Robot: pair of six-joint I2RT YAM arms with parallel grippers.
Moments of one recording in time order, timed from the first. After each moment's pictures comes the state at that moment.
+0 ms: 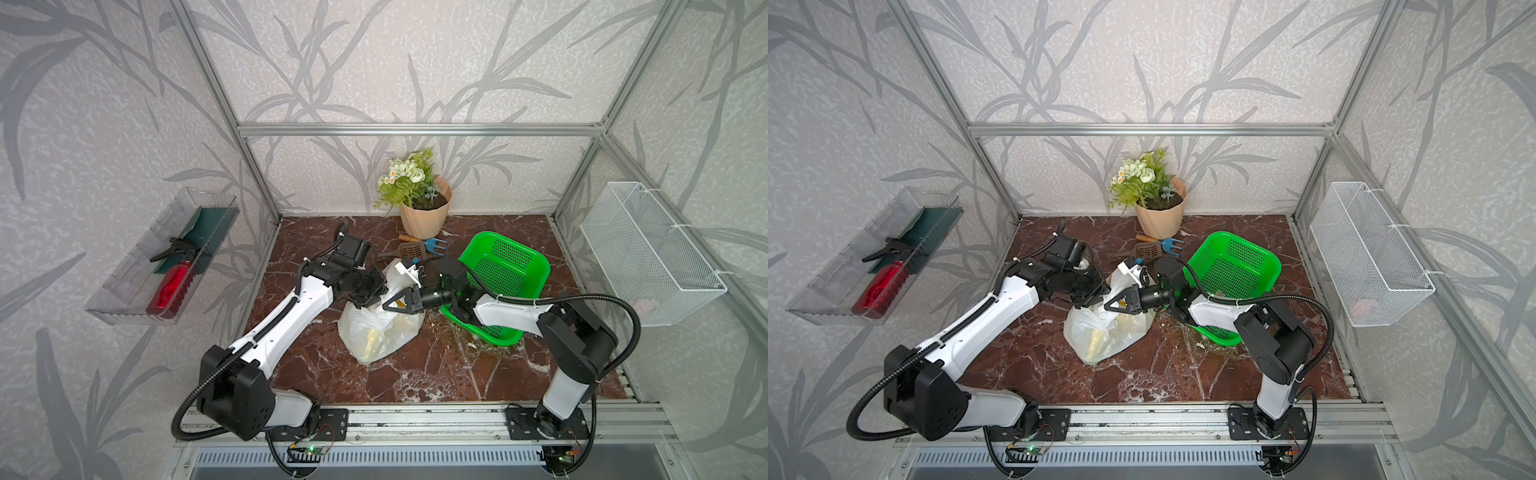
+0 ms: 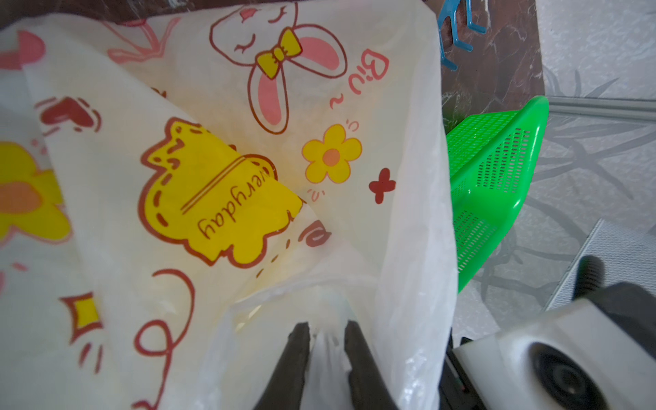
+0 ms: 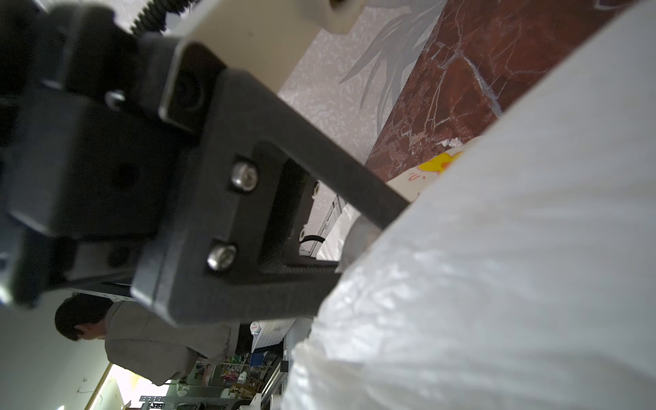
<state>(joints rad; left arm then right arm) -0.42 1.38 1.19 -0.85 0.34 -1.09 0.74 1.77 0.97 0.57 -0.99 1.00</state>
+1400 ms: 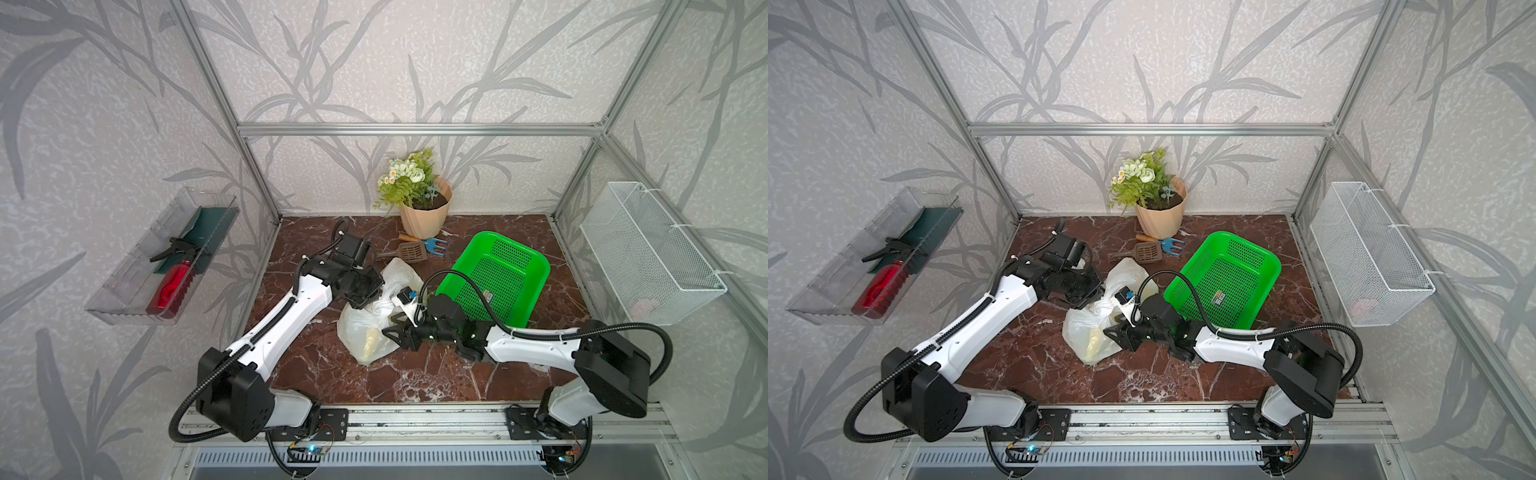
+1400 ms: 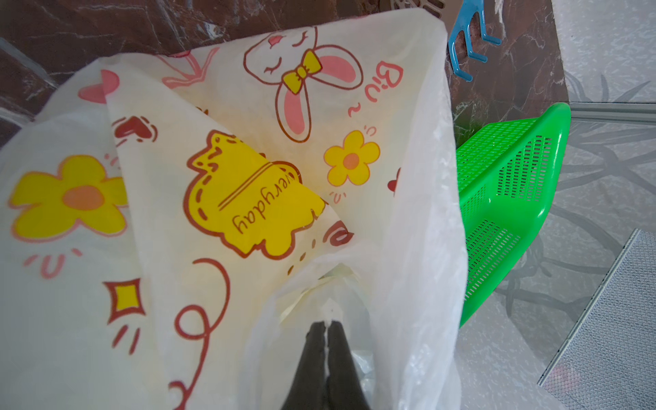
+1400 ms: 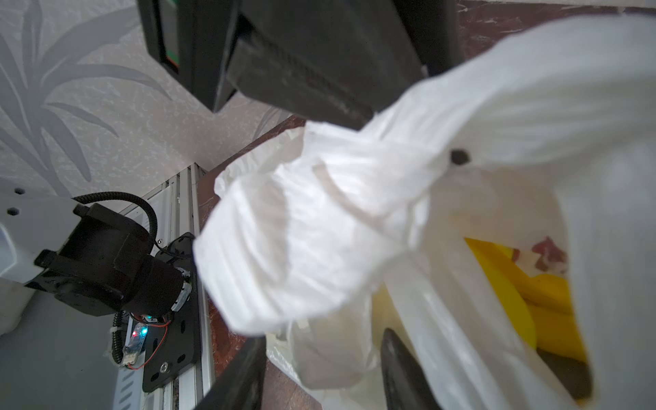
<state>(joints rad) -0.43 1.38 1.23 -0.92 0.27 -1.05 1.01 1.55 0.78 0.38 -0.25 0.28</state>
